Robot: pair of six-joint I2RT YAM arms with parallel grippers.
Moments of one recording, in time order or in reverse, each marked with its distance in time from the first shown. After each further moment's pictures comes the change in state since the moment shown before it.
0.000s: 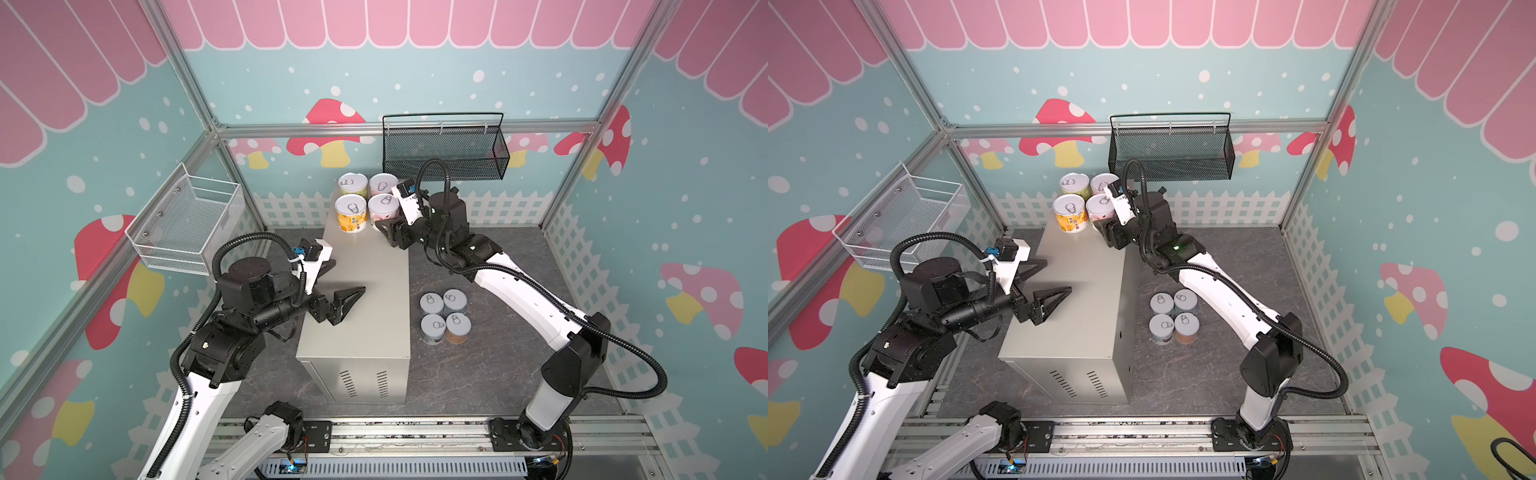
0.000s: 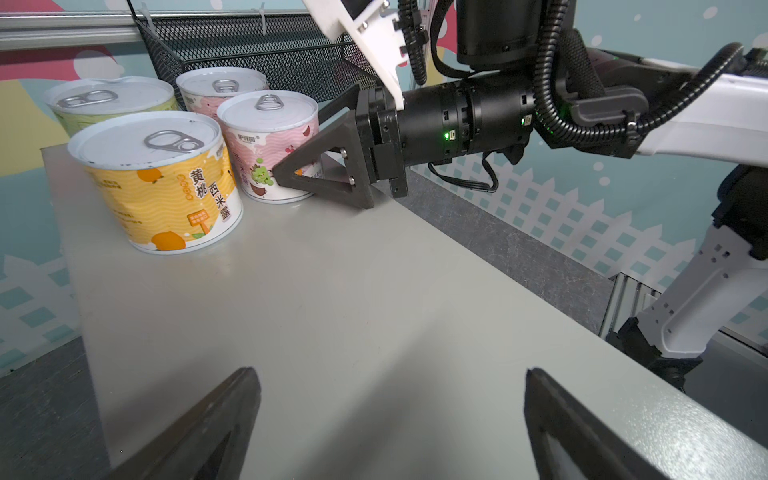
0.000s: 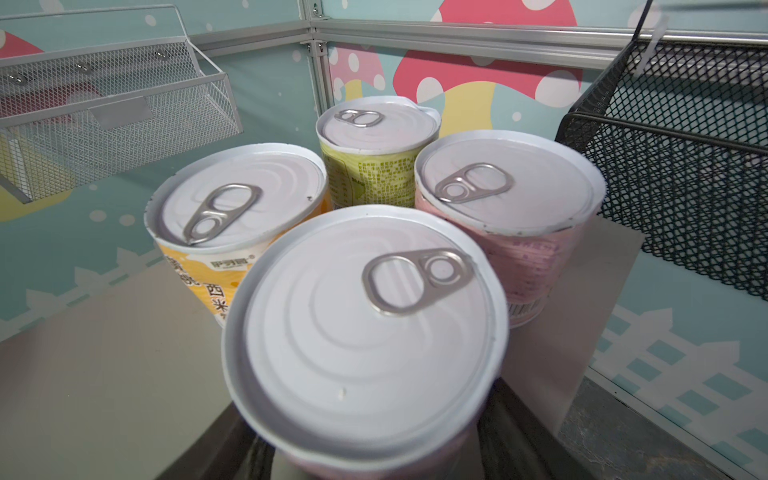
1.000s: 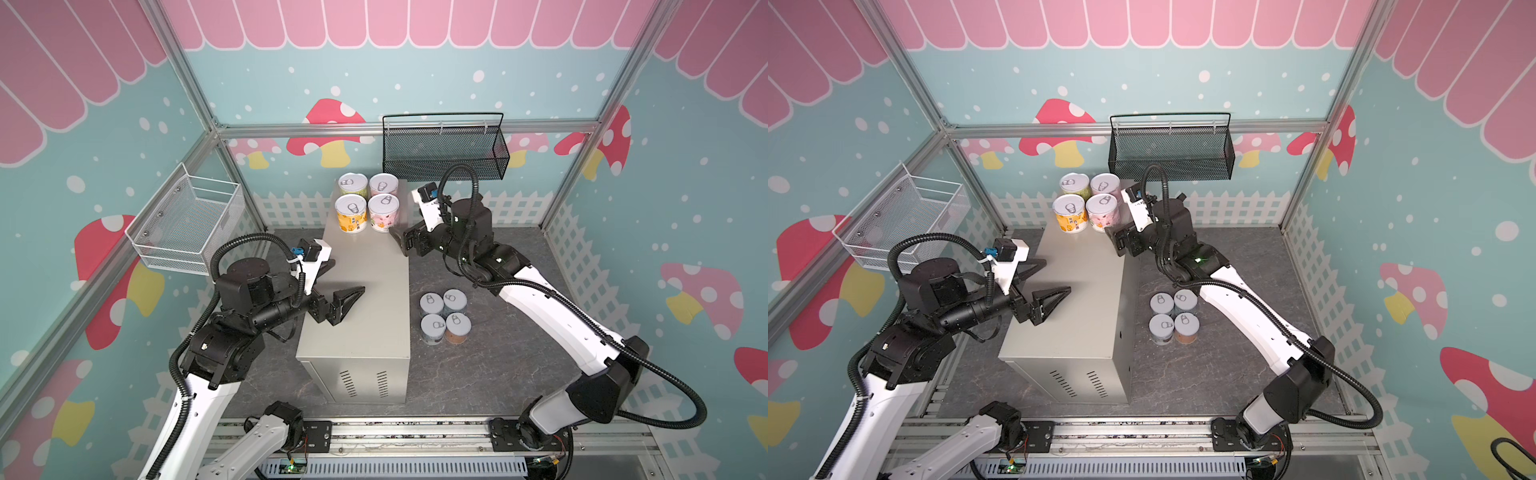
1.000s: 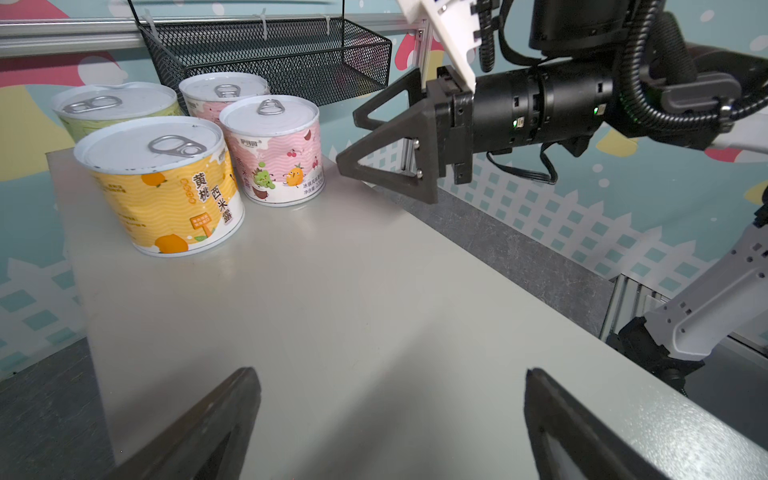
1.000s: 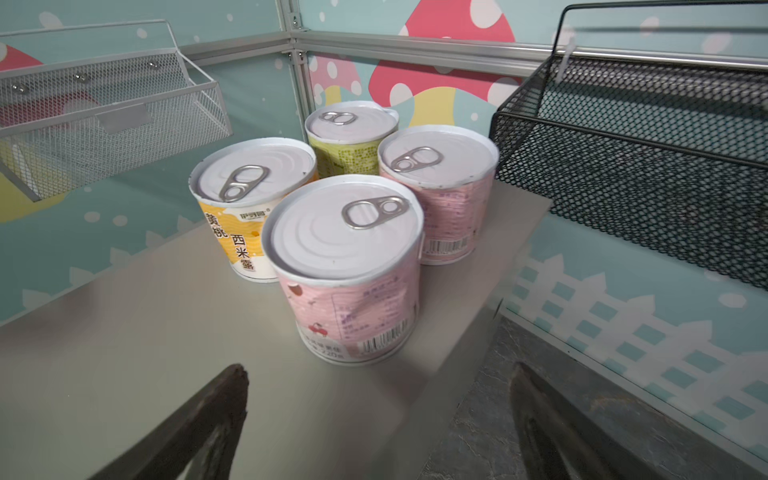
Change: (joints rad) left arm 0.001 -0.005 0.000 0.003 0.000 0.000; right arm -0.031 -0.211 -0.151 -0.043 0.072 0.010
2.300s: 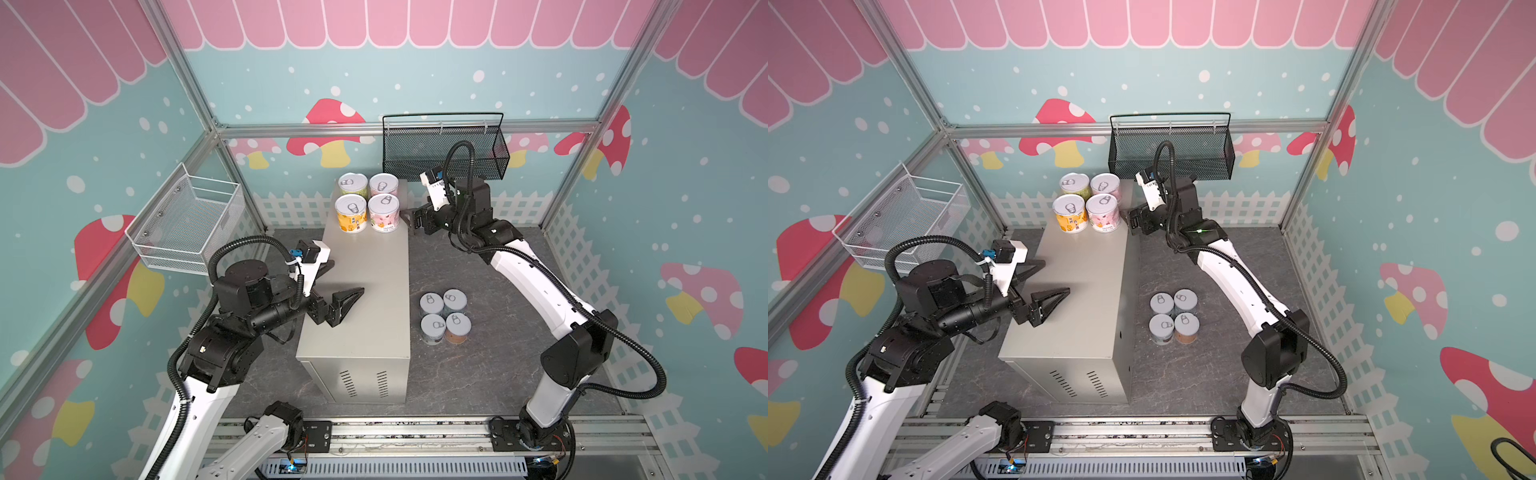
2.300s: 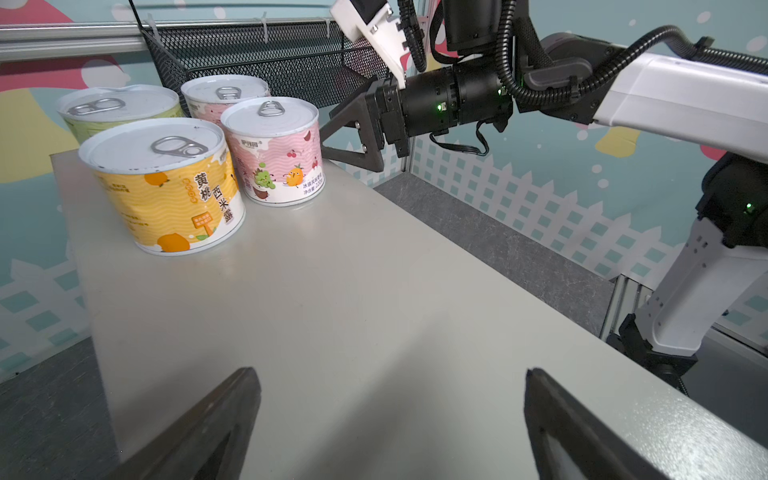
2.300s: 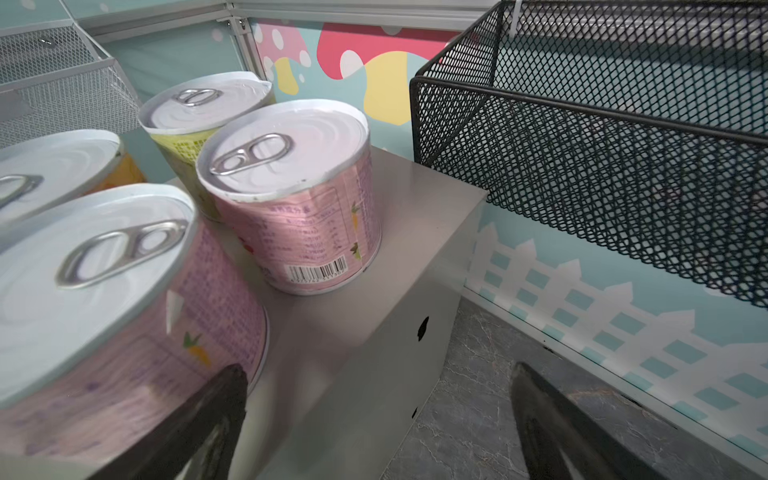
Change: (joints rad) left arm 0.000 -0.013 -0.006 0.000 -0.001 0.000; right arm -0.153 0.236 0.218 -0.072 -0.161 -0.028
